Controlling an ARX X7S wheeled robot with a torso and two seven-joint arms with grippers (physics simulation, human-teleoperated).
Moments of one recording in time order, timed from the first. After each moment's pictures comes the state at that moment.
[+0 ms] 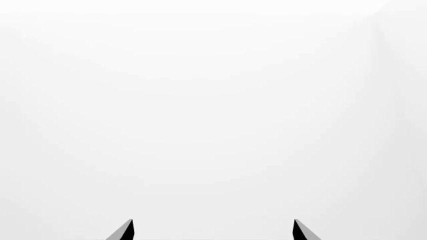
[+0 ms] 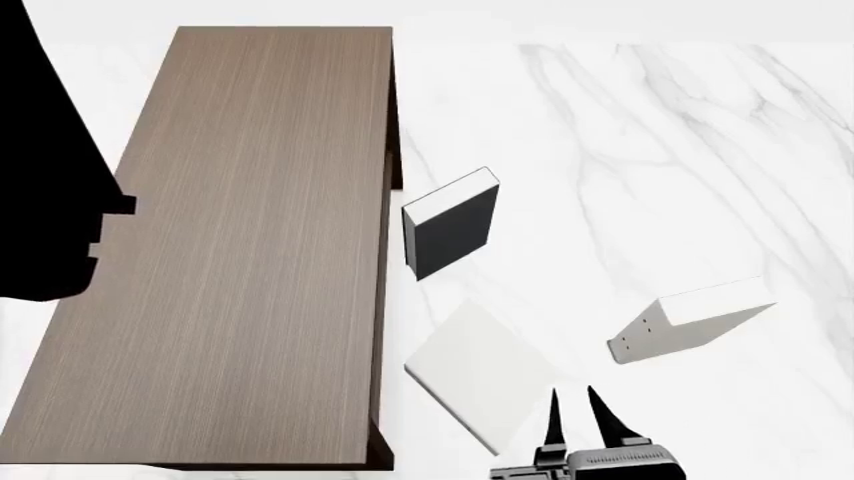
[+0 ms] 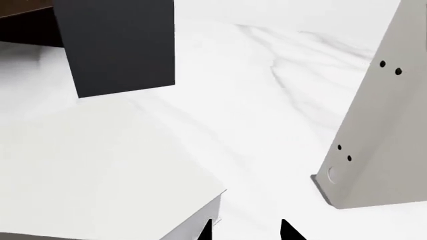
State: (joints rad) left arm -2.01 -1.36 1.77 1.03 -0.95 0.22 -1.19; right arm 0.52 0.53 -1.63 0.55 0.64 -0.88 1.01
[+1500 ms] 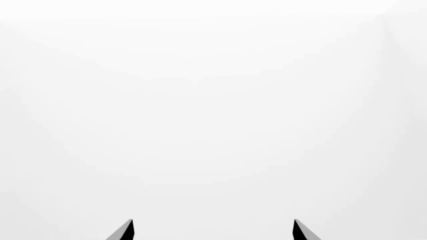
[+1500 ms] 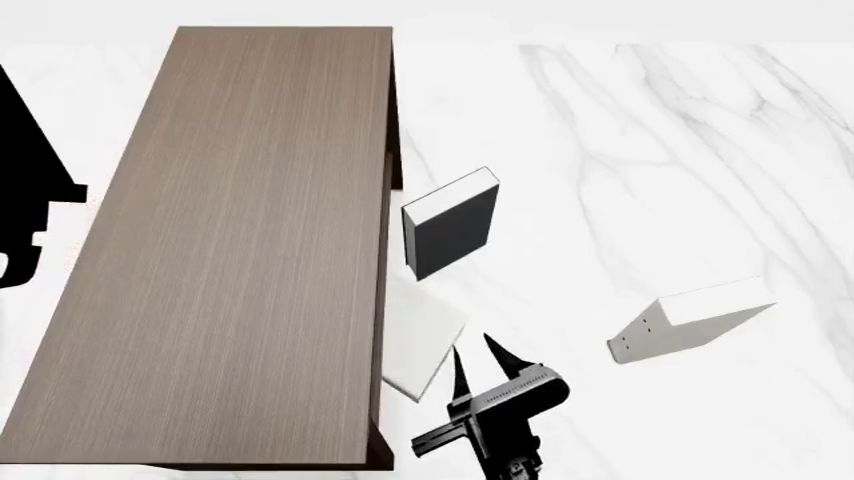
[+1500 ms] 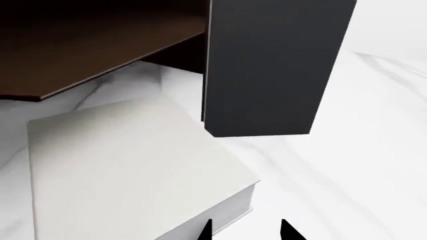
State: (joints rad) left arm -2.00 -1.42 1.74 1.02 -0.95 0.24 -1.14; right arm 0.66 0.32 -1.56 0.69 0.67 -0.72 0.63
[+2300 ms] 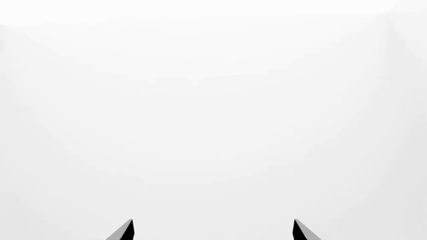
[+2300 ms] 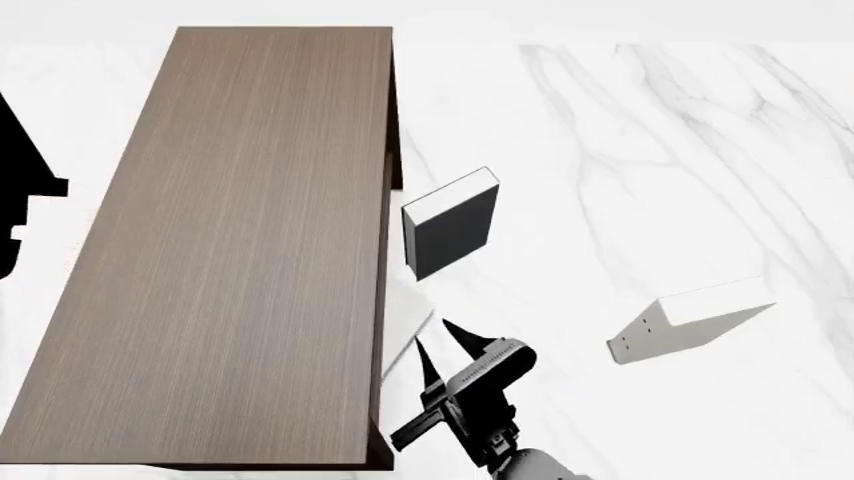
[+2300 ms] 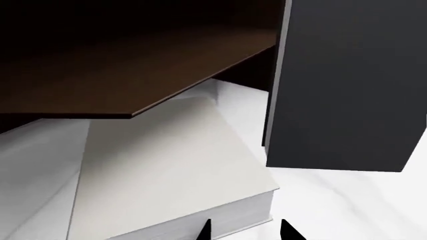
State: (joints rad) left arm -2.00 -1.45 1.72 1.02 -0.95 0.23 -1.12; right arm 0.69 0.18 -1.48 0.95 0.75 -0.80 0.23
